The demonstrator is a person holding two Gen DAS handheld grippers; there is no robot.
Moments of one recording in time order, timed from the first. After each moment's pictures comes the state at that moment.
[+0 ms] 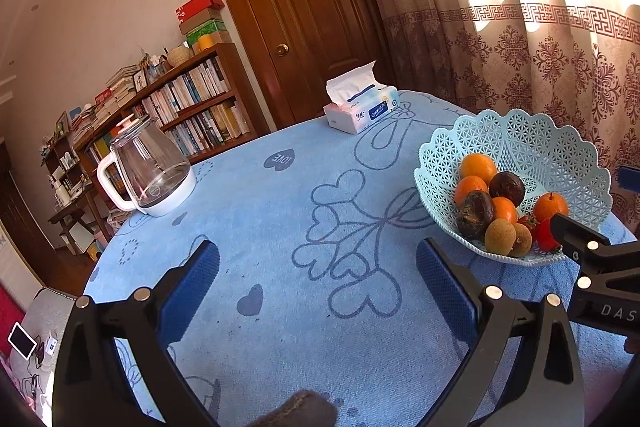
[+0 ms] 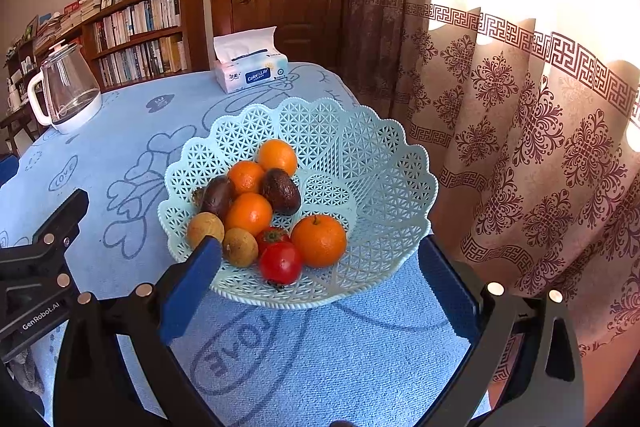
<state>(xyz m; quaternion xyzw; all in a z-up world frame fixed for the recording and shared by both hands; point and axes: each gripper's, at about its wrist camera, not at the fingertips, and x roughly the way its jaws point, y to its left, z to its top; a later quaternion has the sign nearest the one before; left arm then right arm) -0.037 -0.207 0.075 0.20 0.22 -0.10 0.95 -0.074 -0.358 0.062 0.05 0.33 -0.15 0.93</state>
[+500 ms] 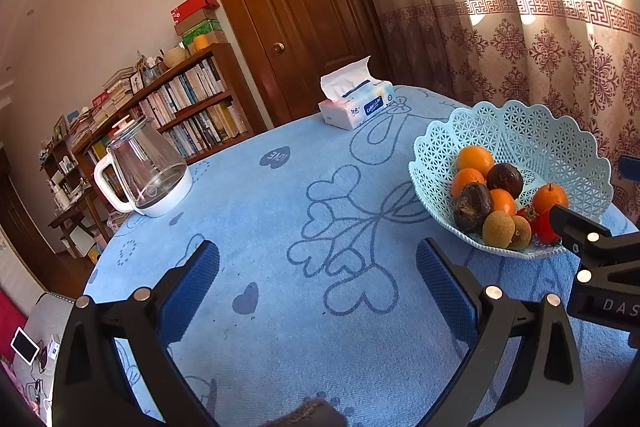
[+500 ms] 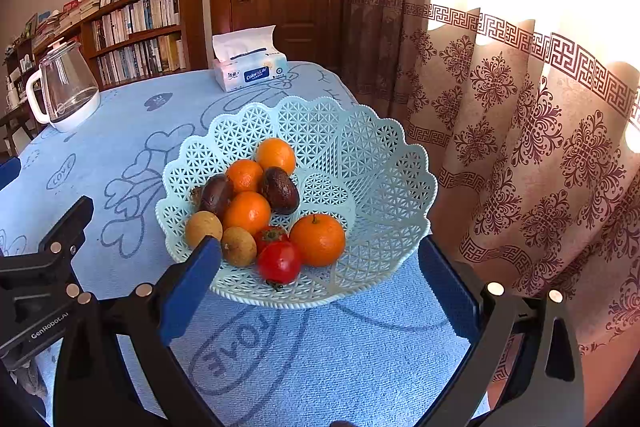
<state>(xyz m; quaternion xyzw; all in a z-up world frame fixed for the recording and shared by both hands) -0.038 -0.211 0.069 0.21 0.23 -0.11 0.95 -0.073 -0.357 0.061 0.04 0.33 -0.15 0.93</state>
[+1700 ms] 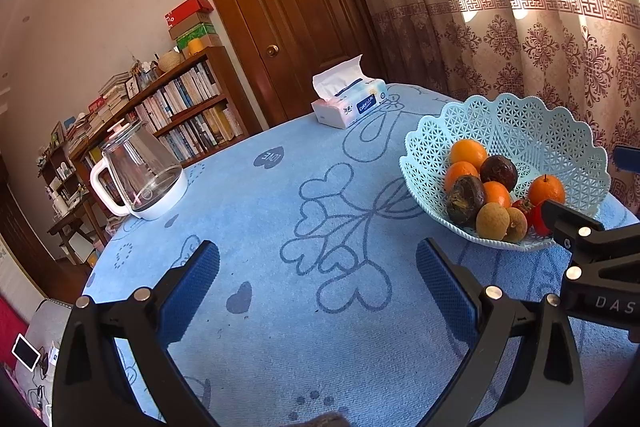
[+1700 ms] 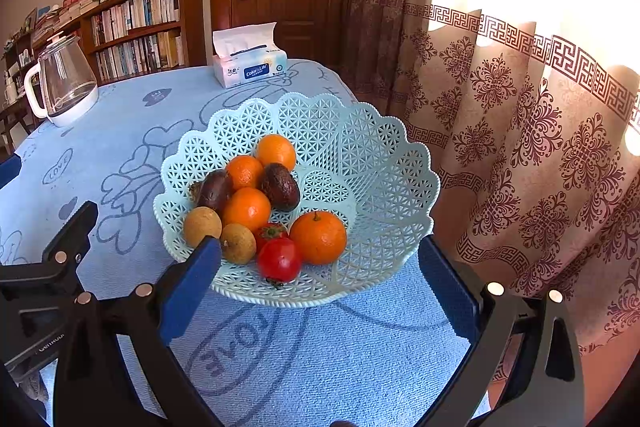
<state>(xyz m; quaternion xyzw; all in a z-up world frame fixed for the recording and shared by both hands) -0.040 -0.214 0.062 0.21 0.22 -0.11 0.94 -0.071 -0.356 0.057 0.04 0.33 -0.16 0.93</state>
